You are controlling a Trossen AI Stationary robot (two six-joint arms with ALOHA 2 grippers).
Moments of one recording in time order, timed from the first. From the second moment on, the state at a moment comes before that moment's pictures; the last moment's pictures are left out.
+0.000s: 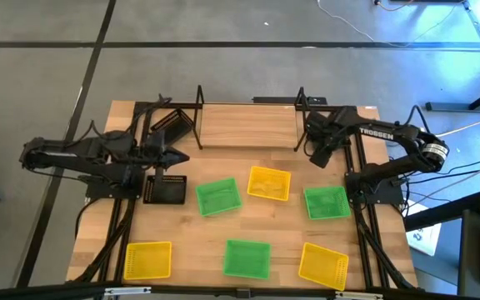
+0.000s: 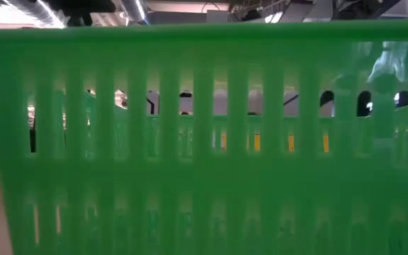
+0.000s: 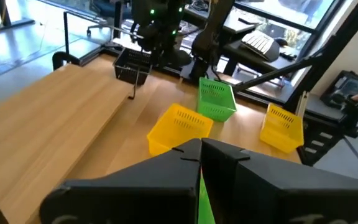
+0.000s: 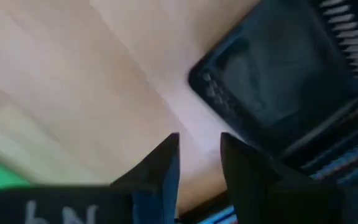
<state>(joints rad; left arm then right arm) -0.04 0.55 0.63 -0.23 -0.17 -0.33 -0.62 1.35 0.83 -1.05 0.14 -0.05</state>
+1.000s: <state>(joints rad) -0.04 0.70 0.83 -0.45 -0.22 -0.33 -0.64 1.35 0.68 -0.78 0.24 -0.40</state>
